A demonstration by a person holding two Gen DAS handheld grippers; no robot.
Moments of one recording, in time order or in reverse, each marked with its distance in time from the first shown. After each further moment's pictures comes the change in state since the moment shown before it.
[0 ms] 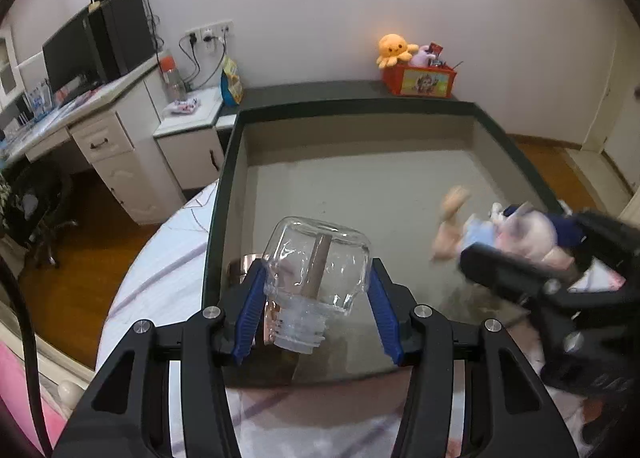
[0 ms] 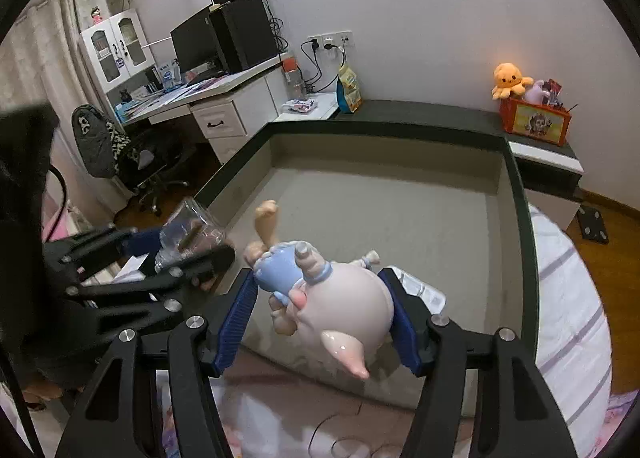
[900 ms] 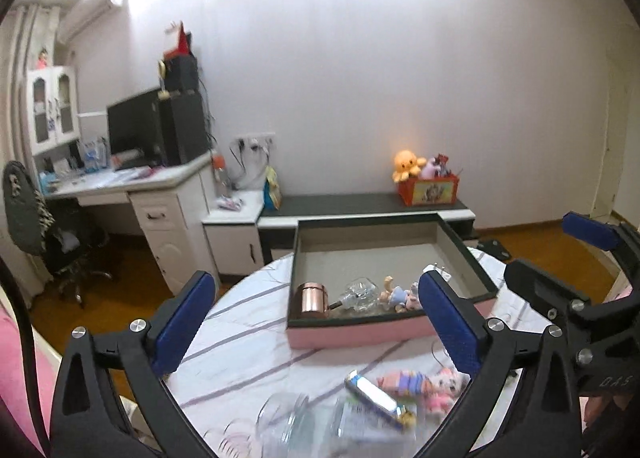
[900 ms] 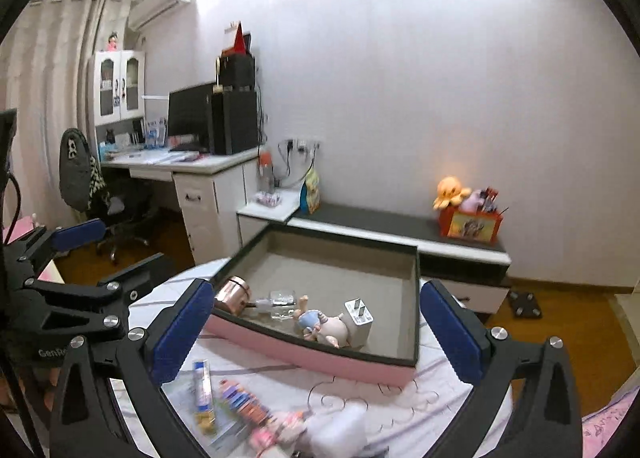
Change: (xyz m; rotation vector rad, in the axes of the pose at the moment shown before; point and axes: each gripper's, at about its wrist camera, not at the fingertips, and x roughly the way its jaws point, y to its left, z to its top) left arm -0.212 0.004 -0.074 -0.080 -0.433 0.088; right arm -0.170 0.084 -0.043 -0.139 -0.390 -0.231
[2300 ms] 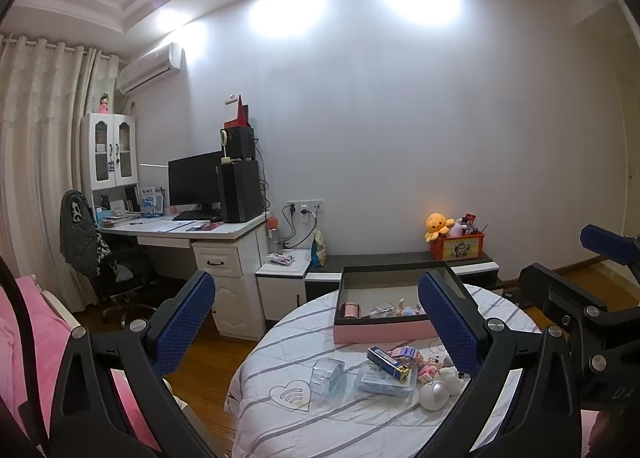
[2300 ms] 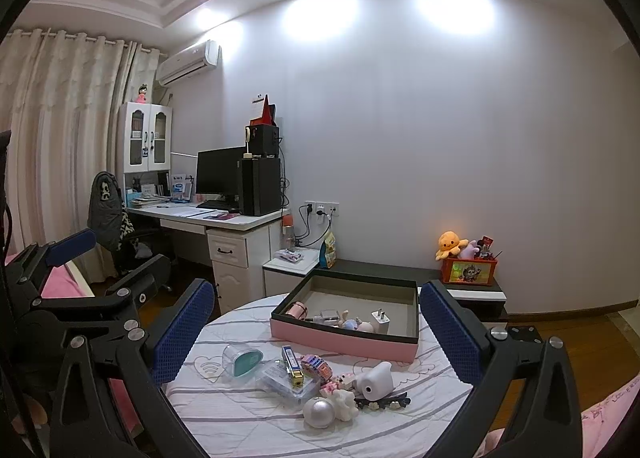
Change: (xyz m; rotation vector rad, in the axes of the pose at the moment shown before) left arm -0.173 -0.005 -0.026 -0.015 -0.239 0.163; right arm -0.177 0.051 -0.023 -0.002 -0.225 0.032
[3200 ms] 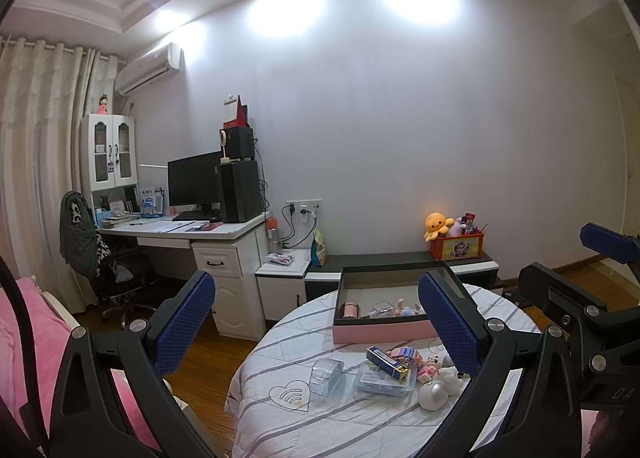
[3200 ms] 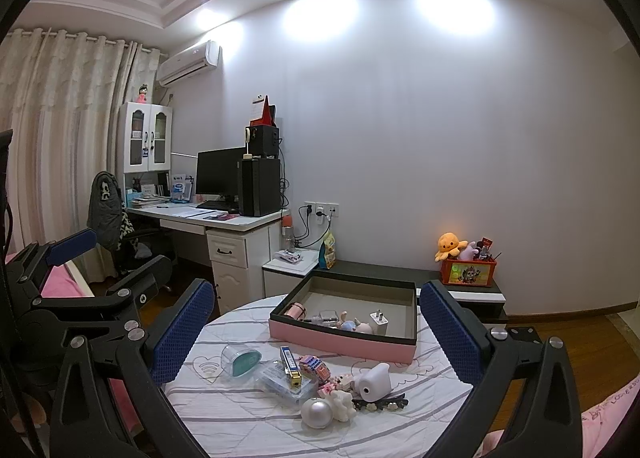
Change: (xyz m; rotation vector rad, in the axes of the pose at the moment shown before) left arm -0.004 0.001 0.003 0.001 -0.002 -0.004; right arm -0.002 0.000 0.001 0.000 -0.001 0.002
